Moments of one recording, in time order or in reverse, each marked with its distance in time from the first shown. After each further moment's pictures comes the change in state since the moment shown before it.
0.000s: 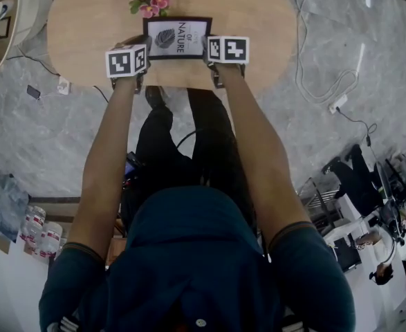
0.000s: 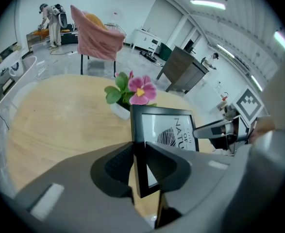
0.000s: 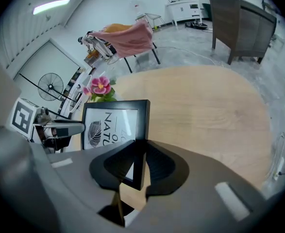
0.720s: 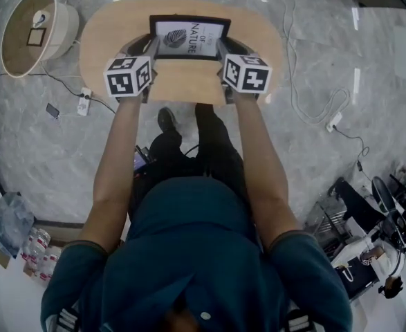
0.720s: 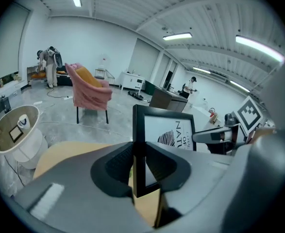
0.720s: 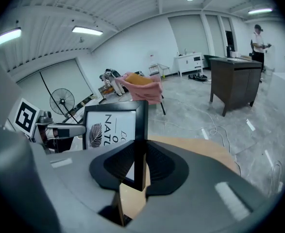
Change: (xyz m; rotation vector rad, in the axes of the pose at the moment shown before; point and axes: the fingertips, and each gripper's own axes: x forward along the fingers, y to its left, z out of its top) left arm -0.210 -0.080 0.134 0.166 -0.435 -0.047; right arm -0.226 0.099 0.089 -0.150 -0.489 -0.029
